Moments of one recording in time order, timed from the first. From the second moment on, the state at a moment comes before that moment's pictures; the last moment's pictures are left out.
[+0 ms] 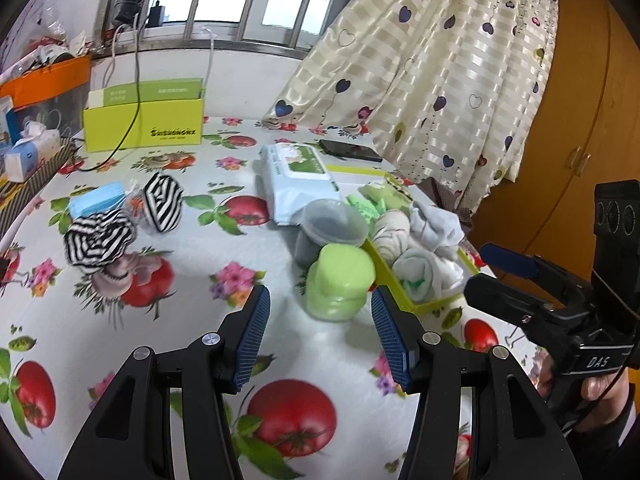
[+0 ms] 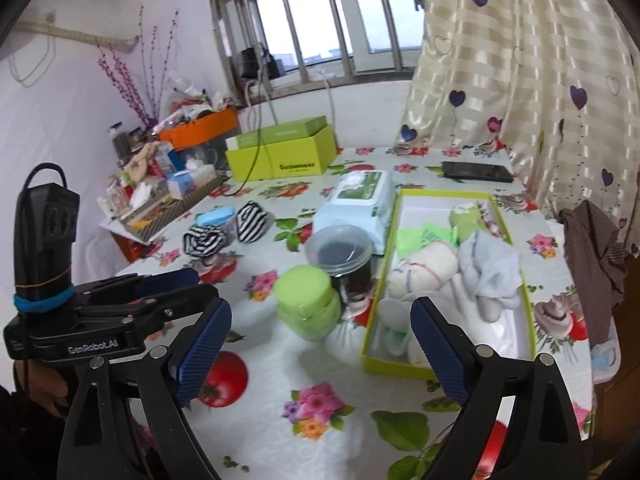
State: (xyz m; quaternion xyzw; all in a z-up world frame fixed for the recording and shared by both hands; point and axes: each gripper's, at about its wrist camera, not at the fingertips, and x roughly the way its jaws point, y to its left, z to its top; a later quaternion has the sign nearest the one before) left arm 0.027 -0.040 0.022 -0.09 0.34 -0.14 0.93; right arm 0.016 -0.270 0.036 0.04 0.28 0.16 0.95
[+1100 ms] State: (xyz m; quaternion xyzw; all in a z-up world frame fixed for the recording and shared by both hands) left arm 0.048 0.119 -0.007 -0.15 0.34 0.02 0.93; right arm 0.072 -0.176 0.055 -0.03 0.32 0.22 0.92
